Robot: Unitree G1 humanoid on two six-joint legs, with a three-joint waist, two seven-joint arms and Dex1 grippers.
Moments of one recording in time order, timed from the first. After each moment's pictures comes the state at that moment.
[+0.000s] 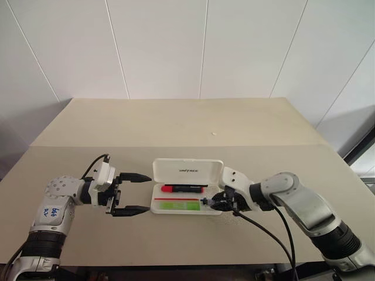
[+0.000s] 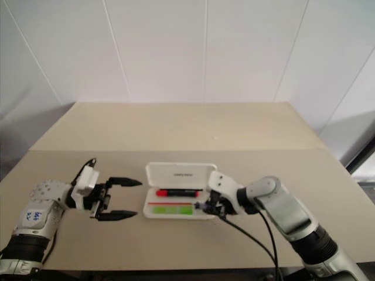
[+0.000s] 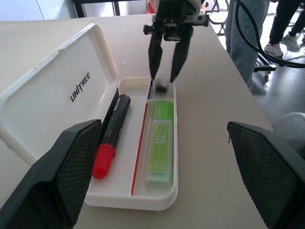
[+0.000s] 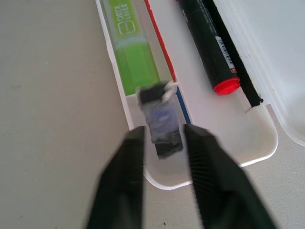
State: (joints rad) left arm -0.48 0.70 0.11 0.25 -0.47 0.01 -1.46; right arm -0.63 -0.70 0.34 -0.29 0.17 0.87 1.05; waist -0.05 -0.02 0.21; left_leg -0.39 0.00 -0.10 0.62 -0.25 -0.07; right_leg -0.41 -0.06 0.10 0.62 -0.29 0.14
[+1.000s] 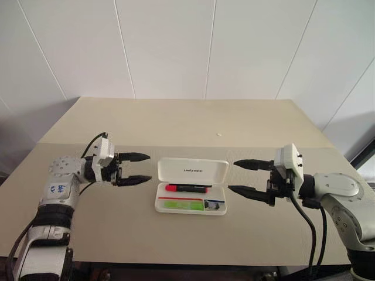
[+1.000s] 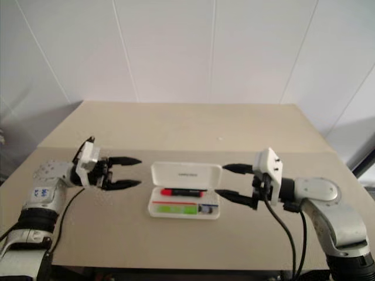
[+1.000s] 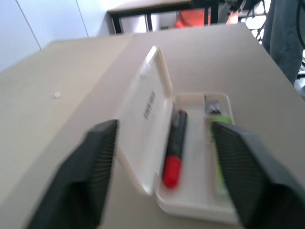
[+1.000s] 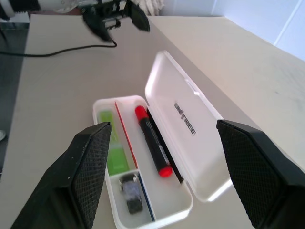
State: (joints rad) left arm -0.83 0.66 0.09 0.63 -0.40 -0.09 -1.47; right arm -0.39 -0.72 -0.18 -0.36 0.52 0.50 1.08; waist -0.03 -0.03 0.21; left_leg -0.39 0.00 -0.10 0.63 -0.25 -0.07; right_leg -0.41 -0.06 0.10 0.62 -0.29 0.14
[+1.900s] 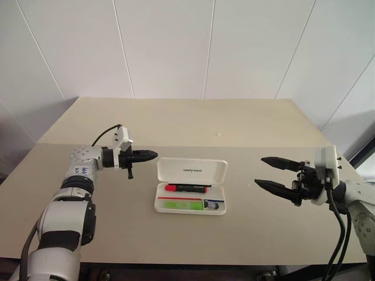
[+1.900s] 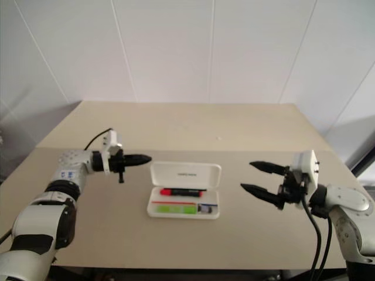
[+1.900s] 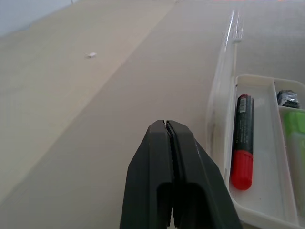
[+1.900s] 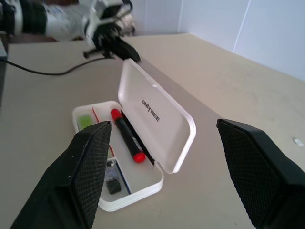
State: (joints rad) left arm -1.16 0.55 0.07 1.28 -0.12 -0.30 -1.34; right arm -0.28 -0.75 -0.35 -0.19 0.65 0.35 1.19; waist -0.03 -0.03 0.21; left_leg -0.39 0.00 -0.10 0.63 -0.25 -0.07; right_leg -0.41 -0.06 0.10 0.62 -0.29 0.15
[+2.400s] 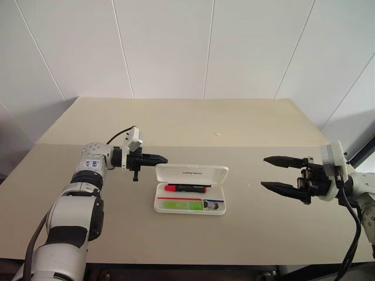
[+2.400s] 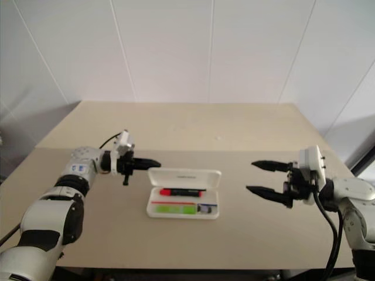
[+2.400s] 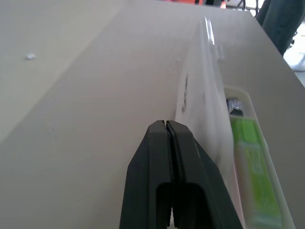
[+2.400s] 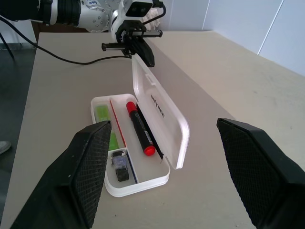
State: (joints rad) left arm -1.21 0.53 0.03 1.27 -0.10 -0.18 -1.50; right arm -0.36 -0.82 -0.32 -0.08 0.65 0.31 1.32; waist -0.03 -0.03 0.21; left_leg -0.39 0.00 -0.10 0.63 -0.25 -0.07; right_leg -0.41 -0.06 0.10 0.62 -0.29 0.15
